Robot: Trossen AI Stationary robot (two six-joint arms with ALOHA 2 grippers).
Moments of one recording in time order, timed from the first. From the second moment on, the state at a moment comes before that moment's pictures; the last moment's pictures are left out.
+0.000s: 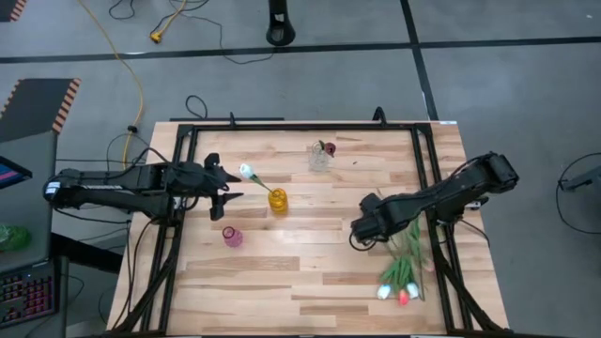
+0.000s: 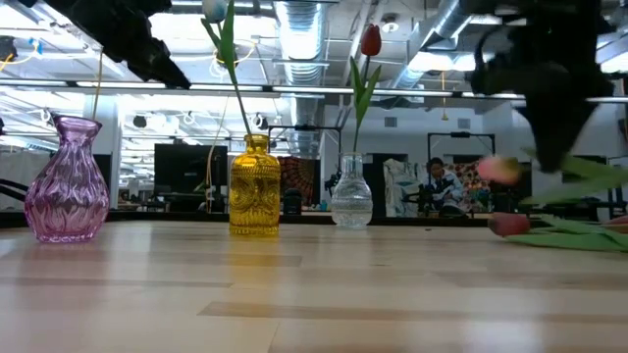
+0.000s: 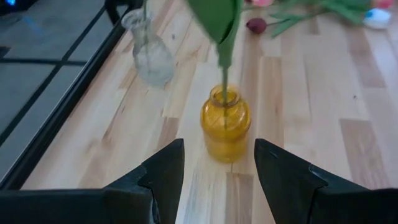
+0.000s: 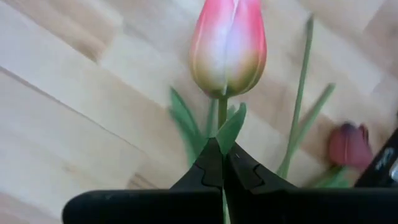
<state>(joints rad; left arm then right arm) 0.04 0.71 0.66 -0.52 -0.17 -0.01 0.32 1.50 1.06 -1.19 0.24 1.25</state>
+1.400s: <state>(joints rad) -0.14 0.80 0.66 -0.08 -0.03 -0.04 0.30 1.31 1.10 0.11 0.50 0.16</state>
